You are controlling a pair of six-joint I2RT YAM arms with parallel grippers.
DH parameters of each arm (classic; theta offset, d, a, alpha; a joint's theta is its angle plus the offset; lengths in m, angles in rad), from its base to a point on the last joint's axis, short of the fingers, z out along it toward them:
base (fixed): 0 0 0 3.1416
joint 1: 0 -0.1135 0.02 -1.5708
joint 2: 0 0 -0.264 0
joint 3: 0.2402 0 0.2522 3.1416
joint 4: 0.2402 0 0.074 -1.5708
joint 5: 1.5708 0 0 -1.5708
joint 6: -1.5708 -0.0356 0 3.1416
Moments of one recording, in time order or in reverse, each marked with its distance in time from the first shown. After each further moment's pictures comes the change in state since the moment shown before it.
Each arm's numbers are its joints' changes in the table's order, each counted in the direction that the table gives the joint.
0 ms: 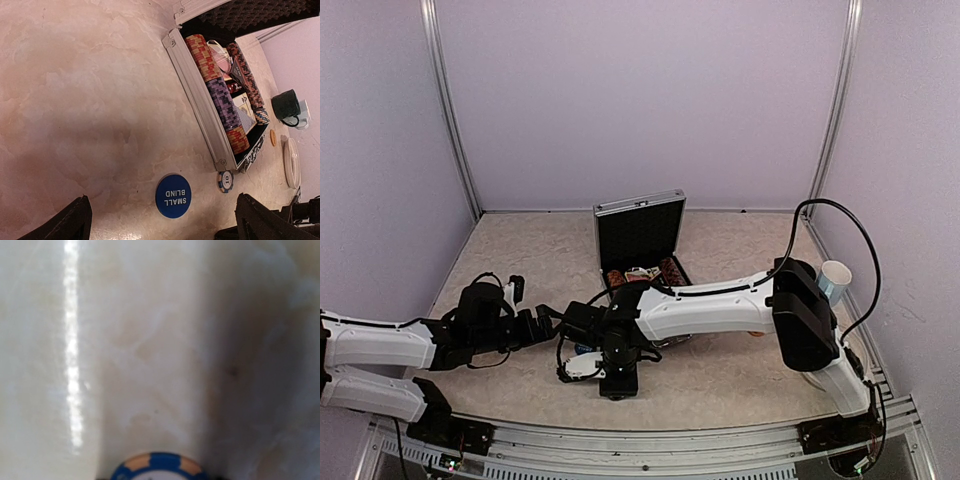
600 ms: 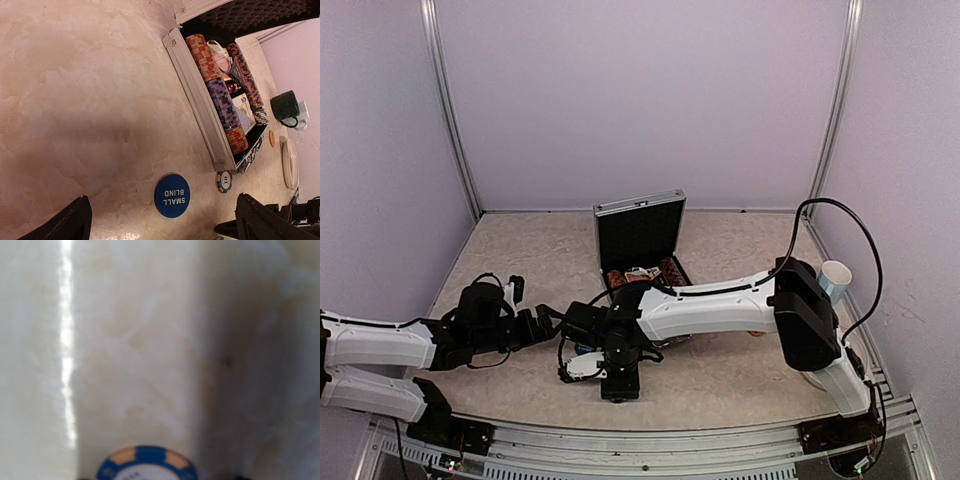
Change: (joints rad) left arm 0.000 0.000 0.000 0.000 0.003 0.012; right arm 0.000 0.013 -0.021 -0.011 0.019 -0.002
